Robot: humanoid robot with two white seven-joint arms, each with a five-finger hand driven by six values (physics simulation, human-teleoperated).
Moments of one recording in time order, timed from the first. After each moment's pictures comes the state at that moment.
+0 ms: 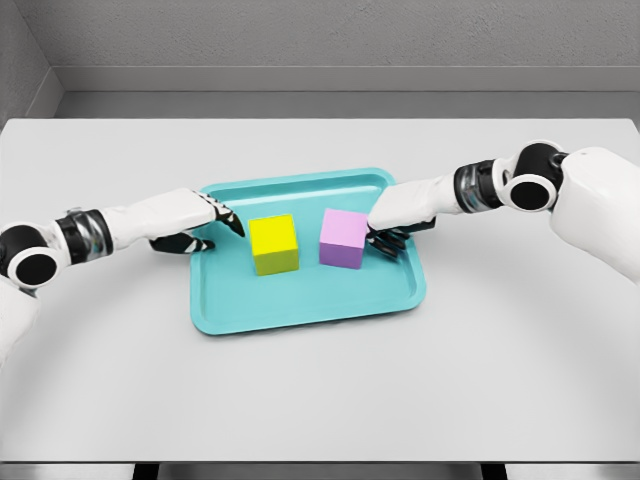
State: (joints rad) left arm -0.47 0.50 -0.35 -1.29 -0.51 -0.61 -0.61; right arm -1.05 -0.53 1.20 -1.10 0.32 -0.61 0.61
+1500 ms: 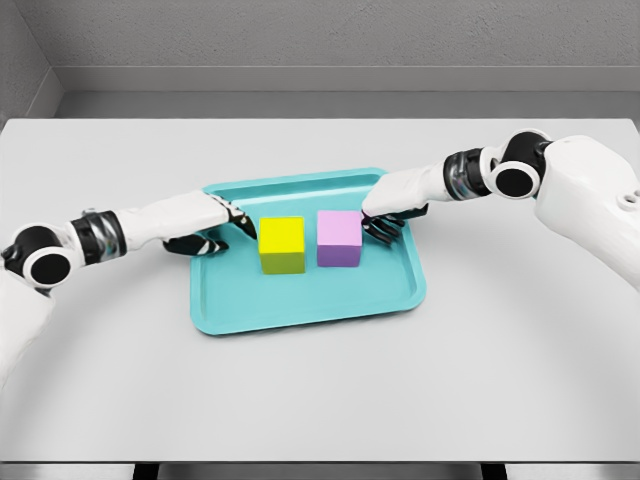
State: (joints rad) left arm -0.48 0.48 -0.37 -1.28 -0.49 -0.61 -0.61; right arm -1.08 -0.45 1.20 -0.98 0.34 -0.61 0.61
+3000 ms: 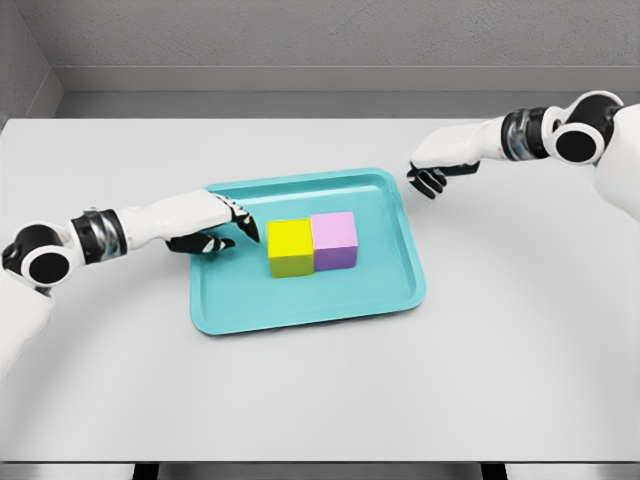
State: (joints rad) left arm -0.48 0.49 -0.39 -1.30 -0.43 -0.61 -0.61; right arm -1.13 -0.55 1.10 -0.92 0.36 -0.61 0.61
